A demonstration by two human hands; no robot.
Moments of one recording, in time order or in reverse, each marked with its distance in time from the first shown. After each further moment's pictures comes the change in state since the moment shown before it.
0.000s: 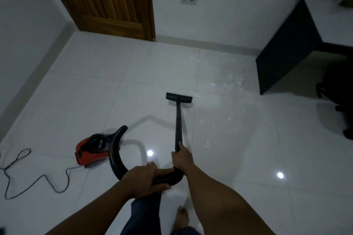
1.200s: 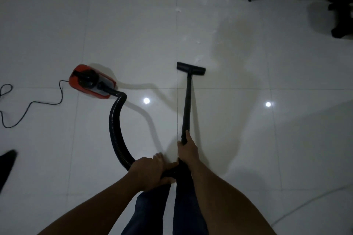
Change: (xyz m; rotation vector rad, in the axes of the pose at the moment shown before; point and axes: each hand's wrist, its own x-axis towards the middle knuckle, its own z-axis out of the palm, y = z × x) left_hand -0.152 0.154 0.351 0.243 -0.326 0.082; right_hand -0.187 0.435 0.164 0.089 0.064 0.301
